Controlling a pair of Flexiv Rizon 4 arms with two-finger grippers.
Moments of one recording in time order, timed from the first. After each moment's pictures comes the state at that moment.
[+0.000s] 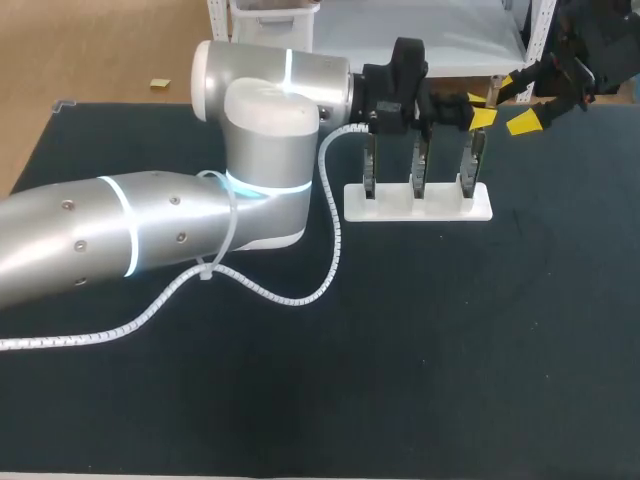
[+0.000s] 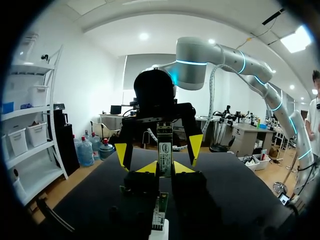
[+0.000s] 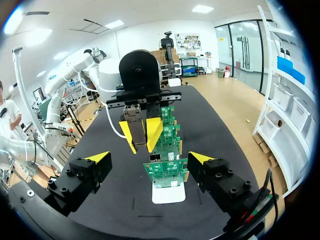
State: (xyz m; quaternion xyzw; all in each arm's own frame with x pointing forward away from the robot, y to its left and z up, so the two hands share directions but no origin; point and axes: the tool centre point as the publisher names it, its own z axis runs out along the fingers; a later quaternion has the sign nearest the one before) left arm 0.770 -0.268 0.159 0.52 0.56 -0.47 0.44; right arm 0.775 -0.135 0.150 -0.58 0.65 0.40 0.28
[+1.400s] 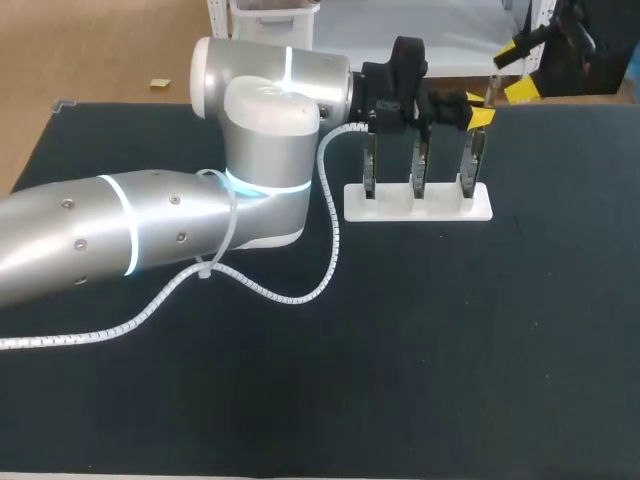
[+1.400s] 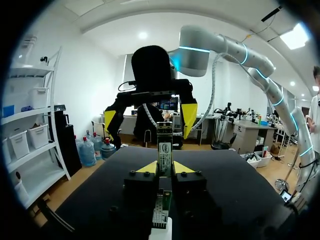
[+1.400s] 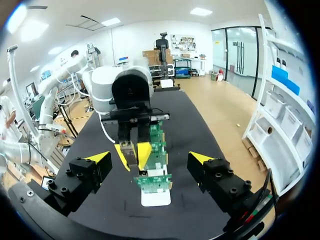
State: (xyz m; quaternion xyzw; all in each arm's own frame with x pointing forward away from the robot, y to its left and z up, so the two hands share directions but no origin) left arm 0.773 -0.266 0.157 0.53 0.56 -0.46 0.45; right arm 0.796 -0.131 0.191 -0.59 0.66 0.36 0.30
